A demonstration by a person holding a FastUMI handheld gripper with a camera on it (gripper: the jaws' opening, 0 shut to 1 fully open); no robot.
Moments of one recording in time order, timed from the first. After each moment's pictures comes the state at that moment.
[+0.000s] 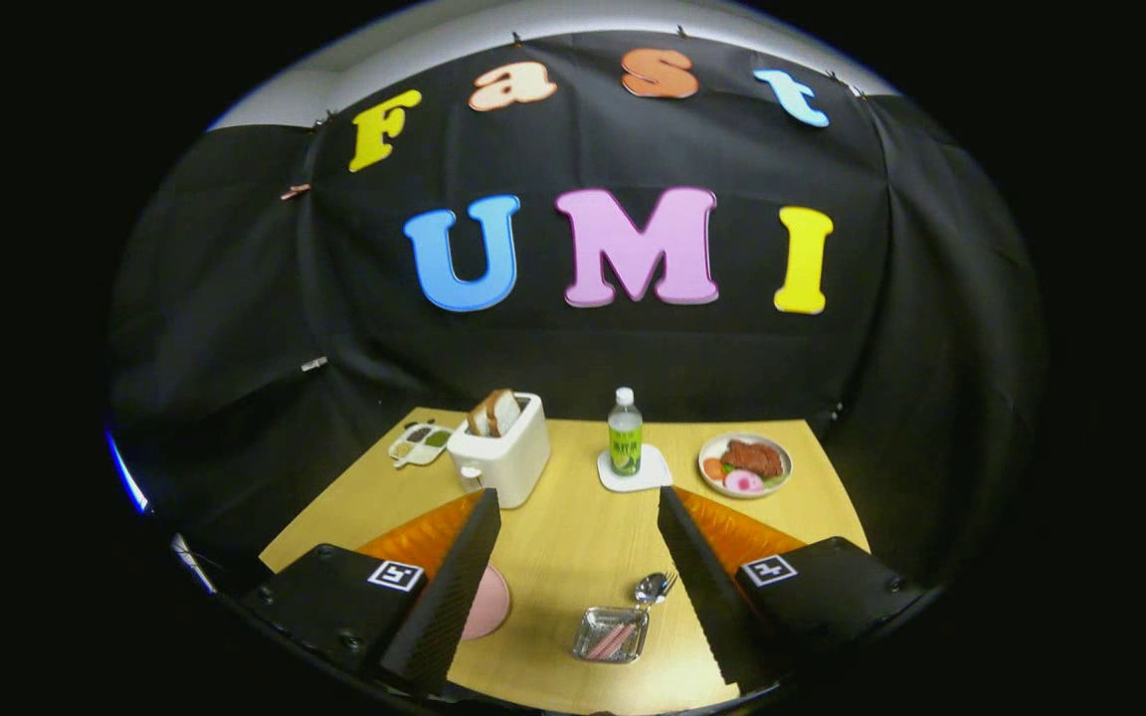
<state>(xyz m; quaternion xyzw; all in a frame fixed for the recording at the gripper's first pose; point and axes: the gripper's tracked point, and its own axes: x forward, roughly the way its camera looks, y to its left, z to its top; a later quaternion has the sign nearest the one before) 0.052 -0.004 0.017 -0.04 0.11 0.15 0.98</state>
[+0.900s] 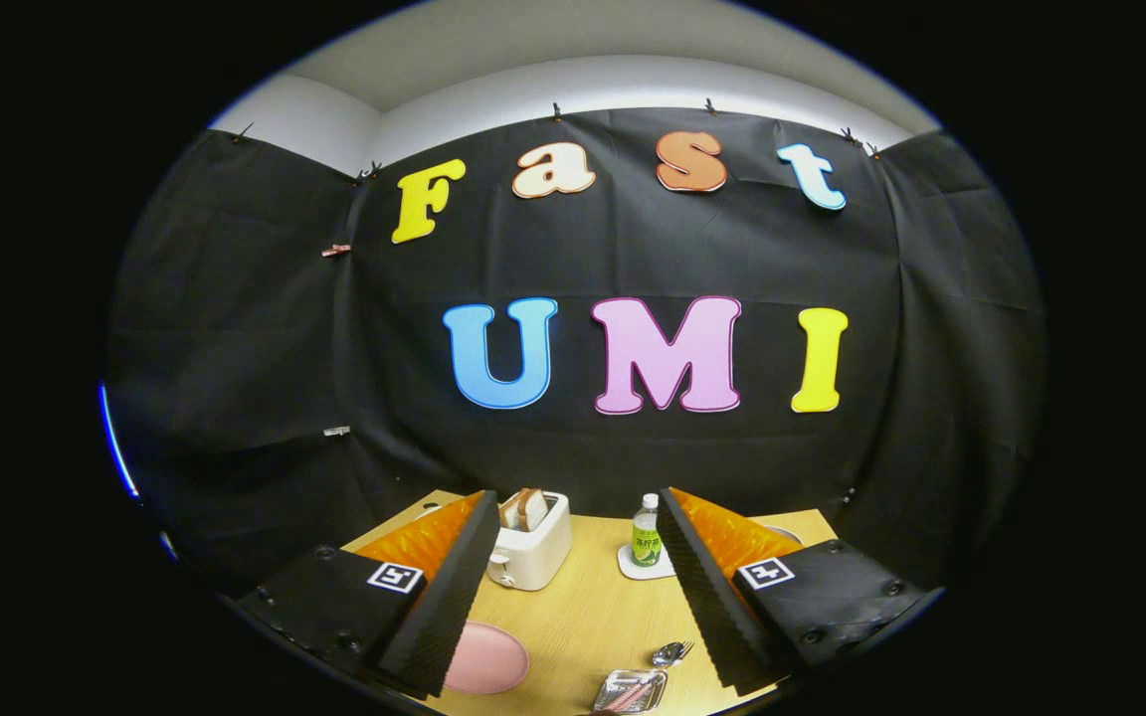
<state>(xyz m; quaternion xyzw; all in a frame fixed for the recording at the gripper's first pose) 0.053 0.013 0.073 -0.02 0.00 0.15 0.99</state>
